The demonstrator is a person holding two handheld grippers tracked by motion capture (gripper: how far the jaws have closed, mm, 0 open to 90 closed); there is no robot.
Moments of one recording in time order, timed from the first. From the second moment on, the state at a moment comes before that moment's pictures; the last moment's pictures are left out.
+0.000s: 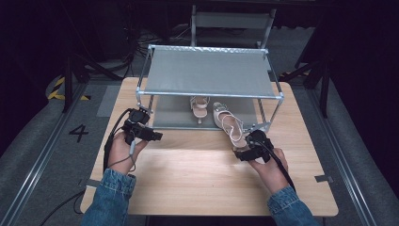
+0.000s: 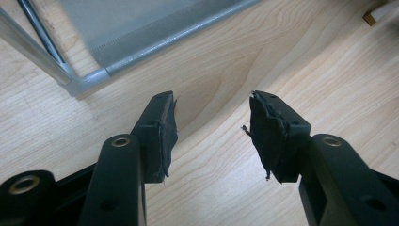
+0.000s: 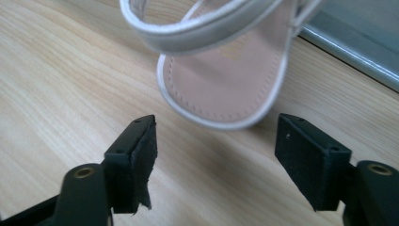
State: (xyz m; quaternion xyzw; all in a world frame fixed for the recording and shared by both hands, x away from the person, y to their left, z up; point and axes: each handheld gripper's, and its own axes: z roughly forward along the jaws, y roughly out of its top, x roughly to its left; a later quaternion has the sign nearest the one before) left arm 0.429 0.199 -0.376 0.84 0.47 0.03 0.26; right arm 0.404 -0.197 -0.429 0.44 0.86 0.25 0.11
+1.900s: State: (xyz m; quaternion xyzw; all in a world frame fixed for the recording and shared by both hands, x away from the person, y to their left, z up) left arm 0.418 0.216 -0.379 0.83 0.50 0.04 0.26; right arm 0.488 -0.138 -0.437 0.43 0.83 0.32 0.13
